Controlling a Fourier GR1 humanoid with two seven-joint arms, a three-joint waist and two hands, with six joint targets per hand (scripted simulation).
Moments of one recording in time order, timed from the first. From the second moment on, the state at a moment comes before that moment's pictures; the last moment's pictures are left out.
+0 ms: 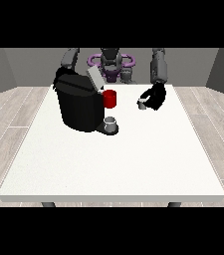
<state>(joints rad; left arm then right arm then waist) -0.68 0.35 0.01 -0.60 -0.62 0.11 -0.25 -0.23 -0.02 -0.05 -1.34 -0.02 -0.17 -0.05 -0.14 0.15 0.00</state>
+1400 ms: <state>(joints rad) -1.04 0.45 0.11 -0.68 -0.59 -0.13 -0.15 -0.30 -0.04 -0.03 -1.33 -0.04 -0.12 -0.07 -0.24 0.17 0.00</state>
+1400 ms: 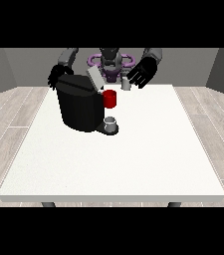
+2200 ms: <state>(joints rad) -1.16 0.47 0.13 -0.64 -0.62 -0.14 -0.12 -0.33 -0.04 -0.02 -1.39 -0.01 -0.15 -0.04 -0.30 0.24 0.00</state>
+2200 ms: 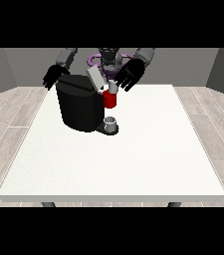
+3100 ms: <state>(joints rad) -1.18 0.44 0.12 -0.63 -0.65 -0.13 -0.13 -0.32 -0.04 -0.05 -1.38 -0.03 -0.16 -0.08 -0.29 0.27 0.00</state>
